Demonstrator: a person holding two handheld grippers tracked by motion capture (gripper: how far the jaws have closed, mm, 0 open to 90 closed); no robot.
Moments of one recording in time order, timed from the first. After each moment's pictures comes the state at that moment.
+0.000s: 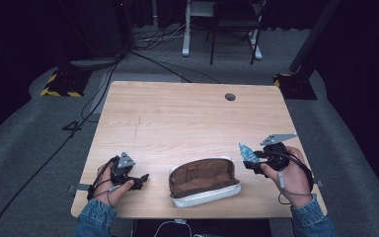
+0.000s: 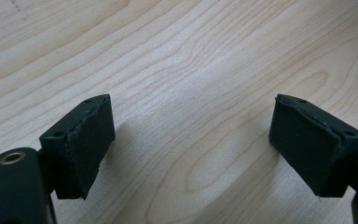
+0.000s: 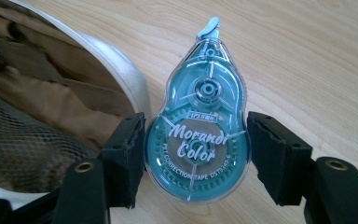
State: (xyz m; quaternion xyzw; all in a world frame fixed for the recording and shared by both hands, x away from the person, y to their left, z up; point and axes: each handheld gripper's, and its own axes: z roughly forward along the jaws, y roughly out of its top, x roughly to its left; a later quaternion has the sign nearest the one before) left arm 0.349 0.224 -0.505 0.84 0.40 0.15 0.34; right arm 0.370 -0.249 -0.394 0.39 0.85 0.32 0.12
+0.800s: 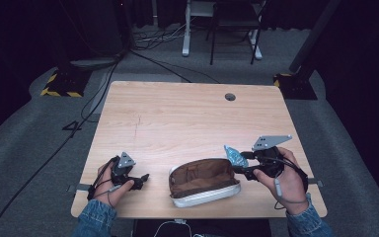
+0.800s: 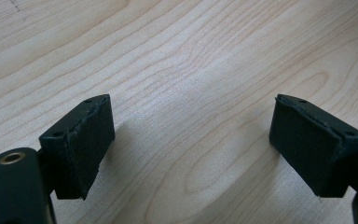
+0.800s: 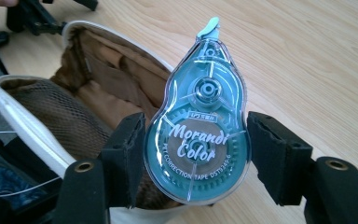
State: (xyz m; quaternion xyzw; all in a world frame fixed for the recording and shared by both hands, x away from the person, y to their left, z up) left arm 0.350 0.224 -0.504 0.84 0.40 0.15 0.34; right arm 0.348 -0.216 -0.368 0.30 0.87 0.37 0.10
